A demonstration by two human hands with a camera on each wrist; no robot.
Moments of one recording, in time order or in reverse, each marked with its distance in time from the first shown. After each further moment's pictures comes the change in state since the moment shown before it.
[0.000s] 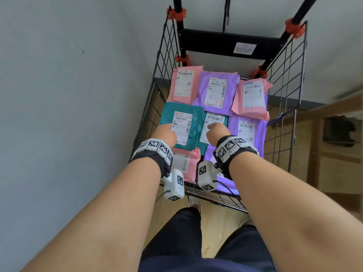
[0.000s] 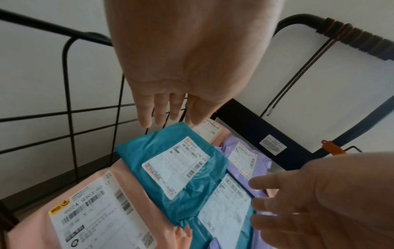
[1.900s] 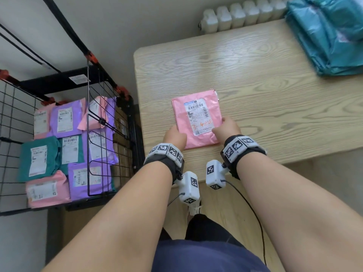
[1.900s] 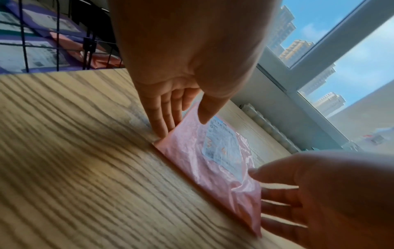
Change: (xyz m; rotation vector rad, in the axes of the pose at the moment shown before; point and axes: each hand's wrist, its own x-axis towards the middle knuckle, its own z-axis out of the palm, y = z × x) left_hand -0.282 0.411 0.386 -0.023 -0.157 0.268; right_hand -0.142 0.534 -0.321 0.354 0.501 0.269
